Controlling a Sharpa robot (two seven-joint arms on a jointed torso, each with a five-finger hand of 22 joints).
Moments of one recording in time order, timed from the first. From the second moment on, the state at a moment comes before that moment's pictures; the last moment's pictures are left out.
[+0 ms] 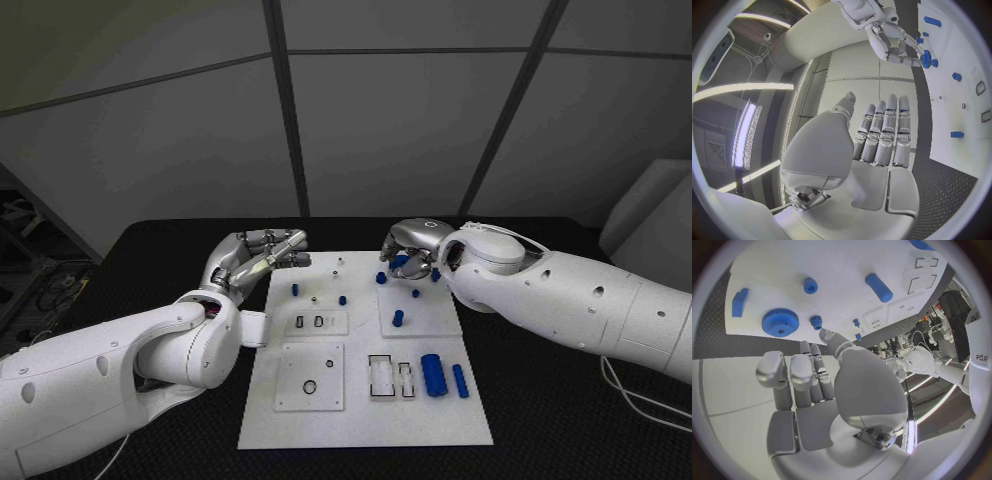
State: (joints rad) left arm 1.10 -0.92 0.04 1.69 -0.04 -0.56 0.51; left_hand 1.38 -0.08 0.13 0.11 0.12 0.97 0.20 0.11 0.07 1.09 0.15 0.11 0.07 1.11 0.11 0.21 0.18 0.20 0.88 0.22 0.38 0.16; right arm 1.23 -0.60 0.05 1.27 -1.67 -0.14 -0.13; right_hand 1.33 -0.11 0.32 -0.06 0.31 1.00 0.15 0.07 0.07 1.09 0.10 0.07 0.08 1.47 0.01 1.18 0.97 0.10 1.26 0.12 1.32 1.10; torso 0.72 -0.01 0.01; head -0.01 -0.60
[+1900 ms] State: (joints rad) left arm 1.11 -0.93 0.04 1.69 -0.05 -0.54 0.50; left_hand 1.37 -0.07 0.13 0.11 0.12 0.97 0.21 0.10 0.07 1.08 0.16 0.09 0.07 1.11 0.11 0.21 0.19 0.20 0.88 0.22 0.38 0.16; right arm 1.23 -0.51 0.05 1.18 -1.70 -0.03 -0.13; right_hand 1.34 -0.09 0.38 -0.05 0.30 1.01 0.15 0.08 0.08 1.14 0.09 0.09 0.10 1.47 0.01 1.25 1.03 0.10 1.29 0.12 1.38 1.18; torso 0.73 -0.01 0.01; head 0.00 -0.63
